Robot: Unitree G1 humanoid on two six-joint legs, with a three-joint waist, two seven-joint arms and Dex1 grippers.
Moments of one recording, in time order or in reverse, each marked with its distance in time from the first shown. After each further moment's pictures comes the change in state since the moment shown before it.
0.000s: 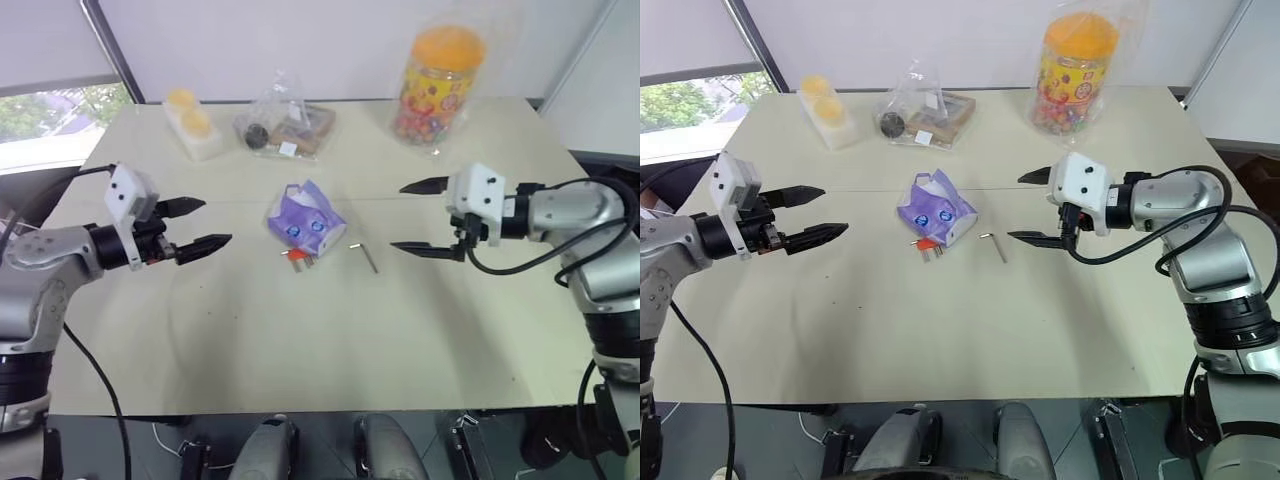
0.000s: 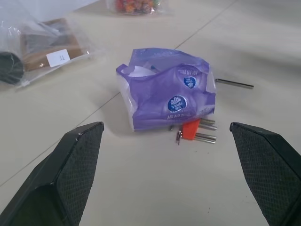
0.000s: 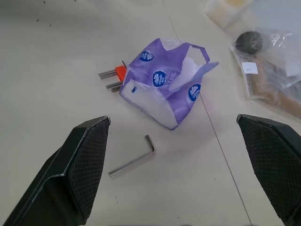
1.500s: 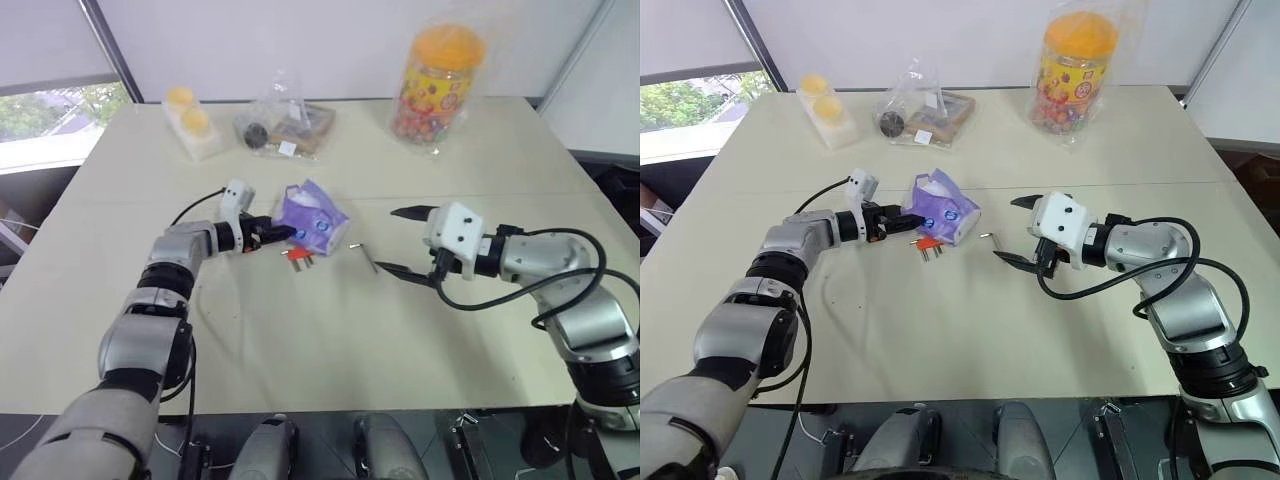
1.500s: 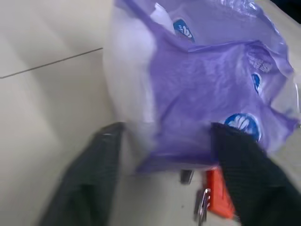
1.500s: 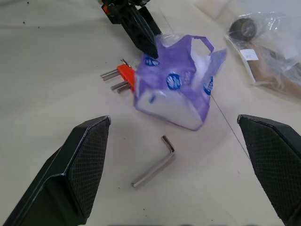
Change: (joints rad) left arm -0.620 -0.492 -0.217 1.181 0.320 -0.253 -0.036; right arm 0.220 0.072 -0.005 -0.207 -0.042 0.066 -0.225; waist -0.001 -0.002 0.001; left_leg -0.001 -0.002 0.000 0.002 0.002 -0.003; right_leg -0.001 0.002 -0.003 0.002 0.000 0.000
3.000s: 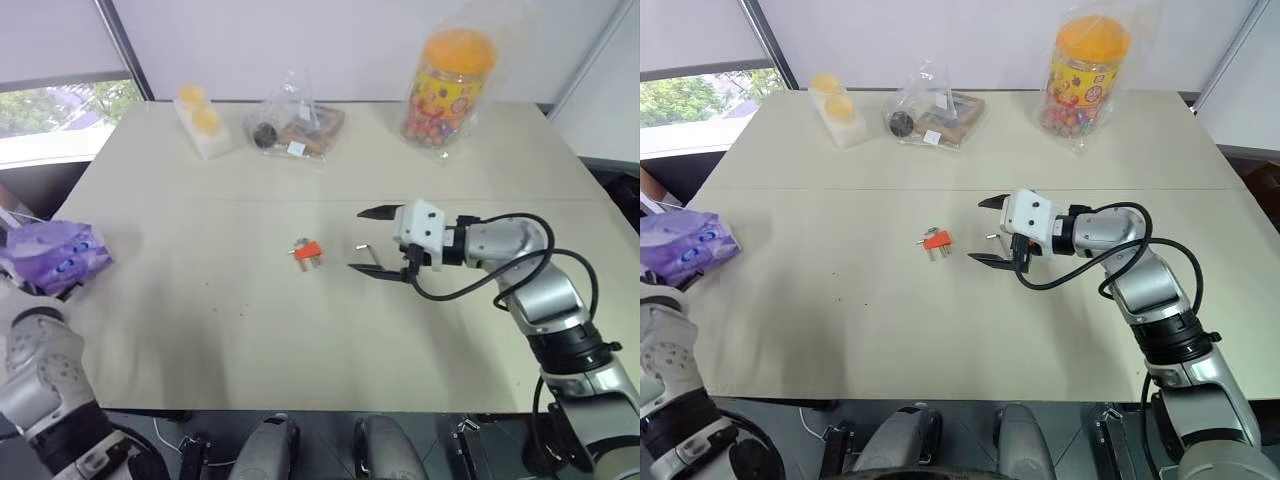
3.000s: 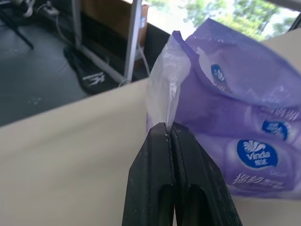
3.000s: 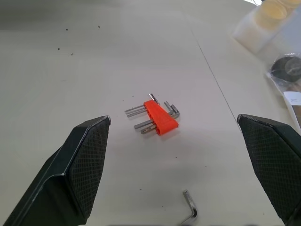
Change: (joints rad) left arm 0.760 -0.110 0.833 -1.177 -0.122 0.280 1.300; right arm -0.157 0.102 0.128 0.191 -0.020 -0.123 0.109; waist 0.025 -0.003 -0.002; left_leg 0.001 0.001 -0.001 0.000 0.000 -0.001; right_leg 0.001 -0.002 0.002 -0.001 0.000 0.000
